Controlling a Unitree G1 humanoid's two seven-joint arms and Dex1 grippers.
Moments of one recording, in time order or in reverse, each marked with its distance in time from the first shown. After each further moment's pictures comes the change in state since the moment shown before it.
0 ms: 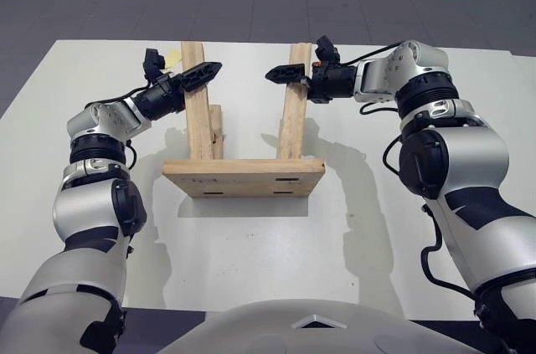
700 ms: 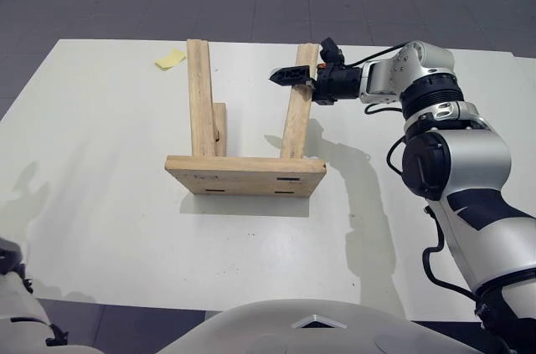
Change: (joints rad) left arm 0.324 0.556 0.702 -0.059 -0.346 0.004 0.091; right arm 0.026 -0.034 -0.014 -0.040 -0.016 0.034 0.020
